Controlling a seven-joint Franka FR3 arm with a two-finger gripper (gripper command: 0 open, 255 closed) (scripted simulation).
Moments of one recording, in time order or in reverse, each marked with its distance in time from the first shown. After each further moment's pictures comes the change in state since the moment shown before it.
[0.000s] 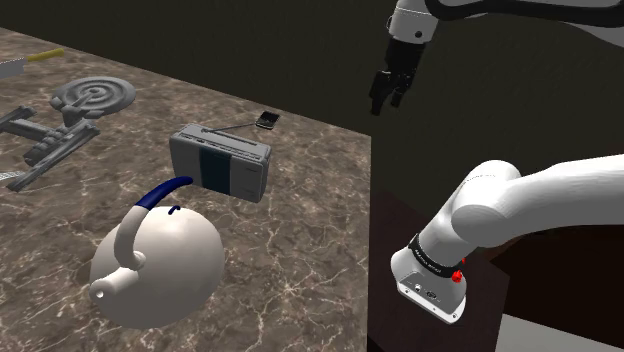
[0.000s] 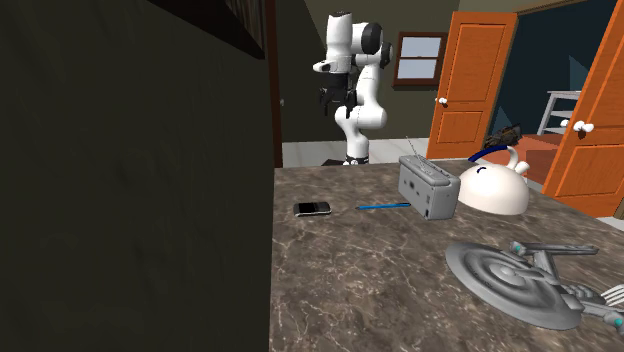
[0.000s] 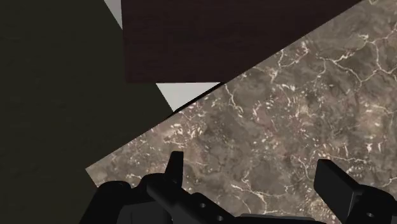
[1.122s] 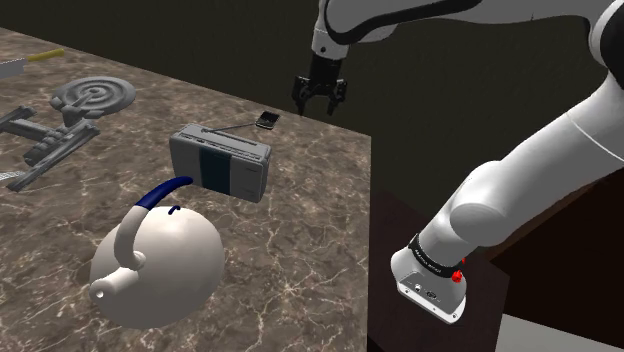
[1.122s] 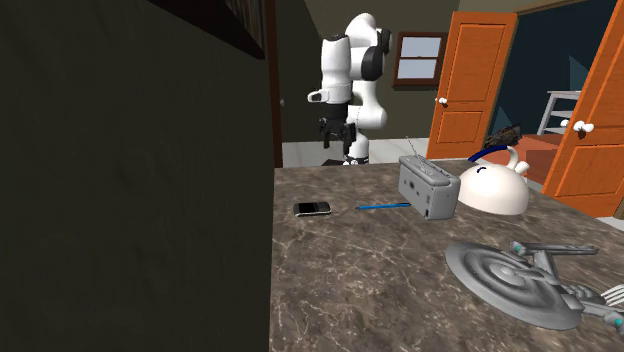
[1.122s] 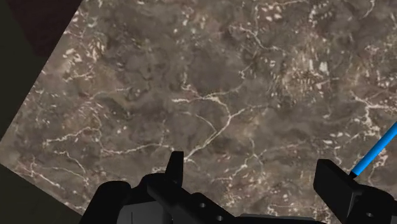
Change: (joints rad) arm -0.028 0.522 0.112 0.197 0.114 0.373 0.435
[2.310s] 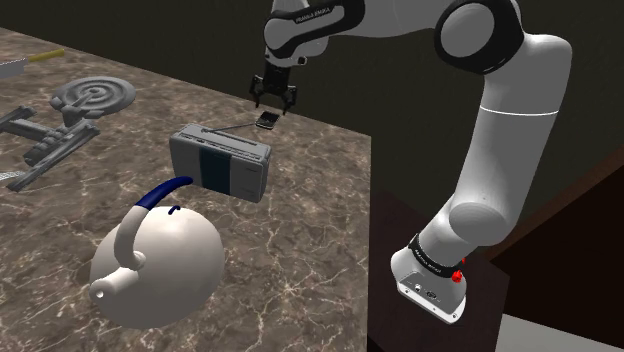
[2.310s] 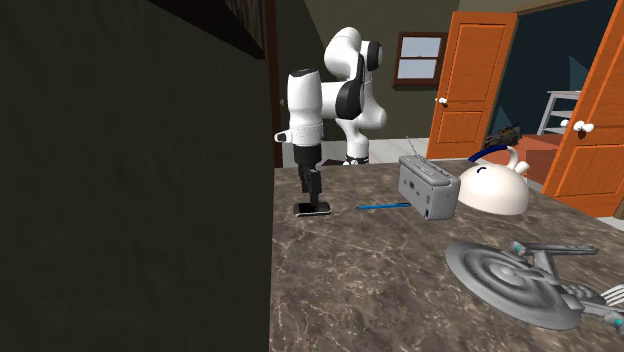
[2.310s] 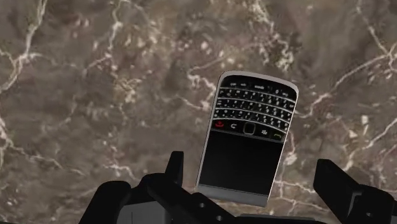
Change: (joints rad) arm -0.013 0.603 -0.023 0.518 0.014 0.156 0.377
